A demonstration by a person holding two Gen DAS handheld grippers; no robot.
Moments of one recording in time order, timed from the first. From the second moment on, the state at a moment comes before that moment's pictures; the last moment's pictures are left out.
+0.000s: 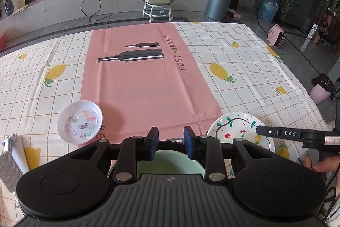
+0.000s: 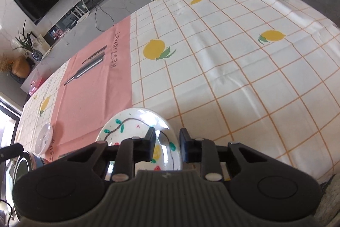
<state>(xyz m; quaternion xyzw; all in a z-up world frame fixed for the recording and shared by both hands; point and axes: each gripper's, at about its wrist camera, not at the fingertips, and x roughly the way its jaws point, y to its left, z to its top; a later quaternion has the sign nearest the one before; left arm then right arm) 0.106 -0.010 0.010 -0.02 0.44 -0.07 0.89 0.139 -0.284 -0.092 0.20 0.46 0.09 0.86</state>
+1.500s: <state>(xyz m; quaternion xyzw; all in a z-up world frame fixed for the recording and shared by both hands) 0.096 0.164 -0.041 -0.22 0.50 0.07 0.84 0.171 -0.003 0.013 -0.02 0.47 0.29 0.83</state>
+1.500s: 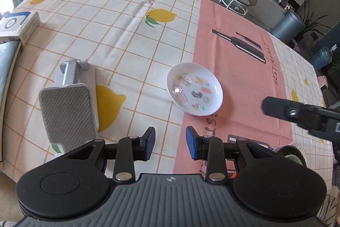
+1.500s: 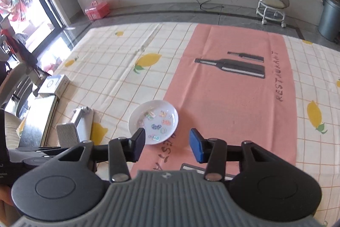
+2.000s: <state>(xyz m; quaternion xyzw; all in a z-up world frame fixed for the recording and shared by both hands) 0.135 0.188 -0.067 -0.30 0.47 0.11 0.82 0.253 0.045 -0.044 0.02 0.57 0.22 0.80</state>
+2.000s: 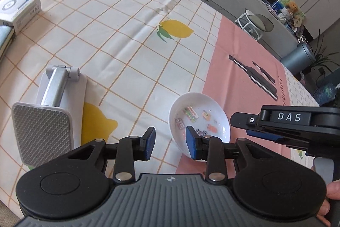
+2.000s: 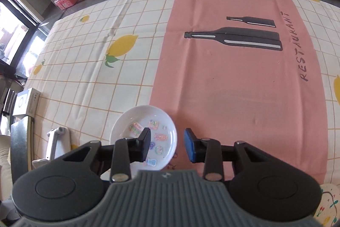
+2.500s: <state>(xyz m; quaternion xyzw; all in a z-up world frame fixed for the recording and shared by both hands) 0.141 0.192 -0.087 -0.34 0.48 0.10 0.81 0.258 0.065 -0.078 -0.03 0.58 0.23 0.78</state>
